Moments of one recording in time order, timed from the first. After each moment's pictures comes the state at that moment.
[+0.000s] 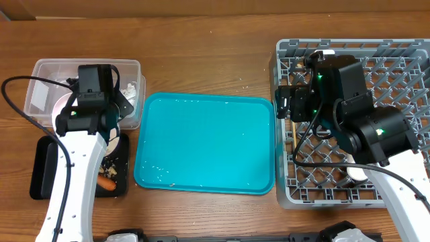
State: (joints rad) left arm 0.05 1.36 1.18 -0.84 -0.21 -0.58; right arm 0.37 1.26 1.44 -1.03 0.05 0.28
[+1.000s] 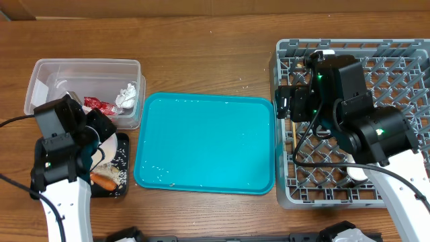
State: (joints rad) left arm 0.32 1.08 0.93 -0.69 0.20 -0.46; right arm 0.37 1.26 1.44 -1.03 0.05 0.28
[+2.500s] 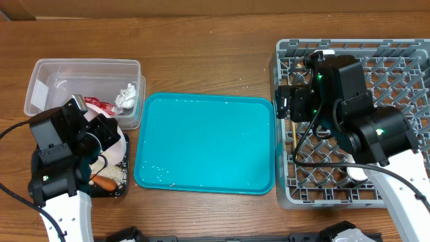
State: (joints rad) left arm 0.35 1.00 0.92 -0.75 0.38 -0.41; right arm 0.37 1.26 1.44 -1.03 0.05 0.28
